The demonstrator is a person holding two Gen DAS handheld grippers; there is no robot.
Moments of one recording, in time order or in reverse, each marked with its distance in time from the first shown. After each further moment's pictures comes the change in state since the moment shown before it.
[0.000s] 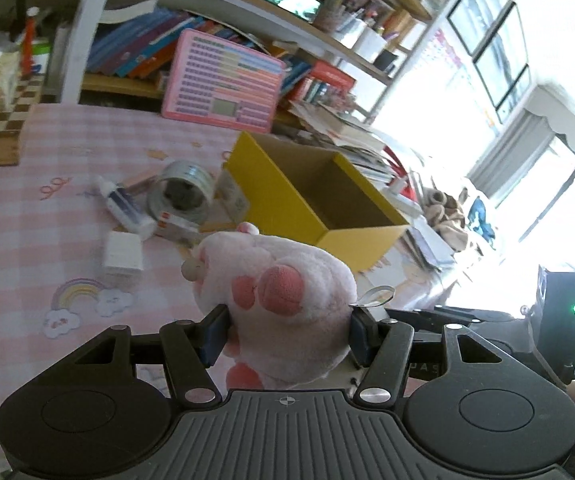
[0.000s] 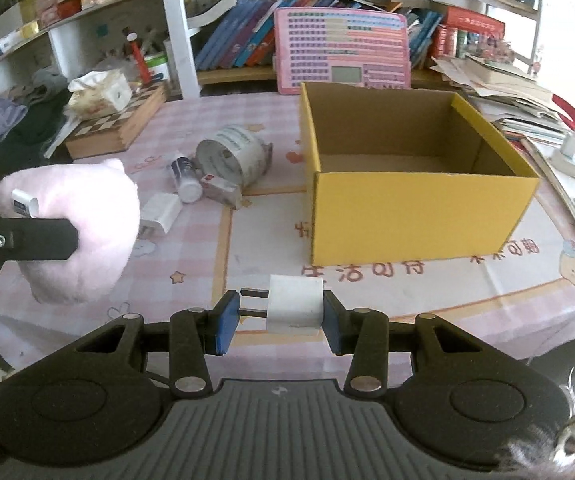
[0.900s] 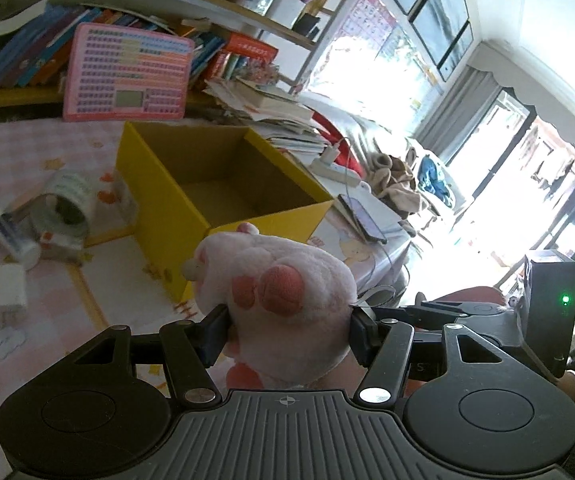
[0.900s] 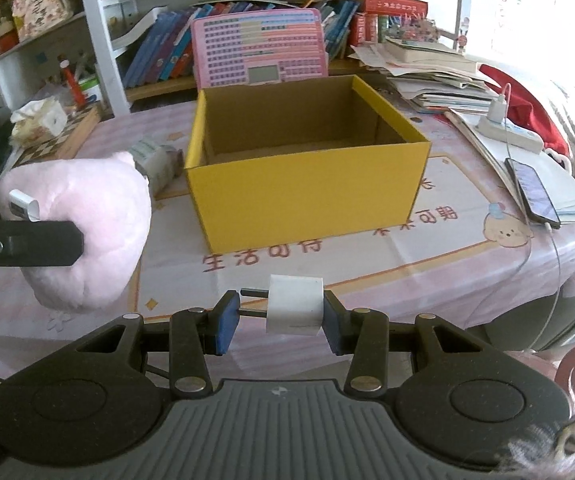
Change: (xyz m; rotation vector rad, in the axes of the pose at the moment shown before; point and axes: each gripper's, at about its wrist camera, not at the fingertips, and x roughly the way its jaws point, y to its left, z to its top) left arm 0.061 -0.073 0.014 0.129 0.072 -0.131; right arm -0.030 -0.078 -0.015 0.118 -0.012 -0.109
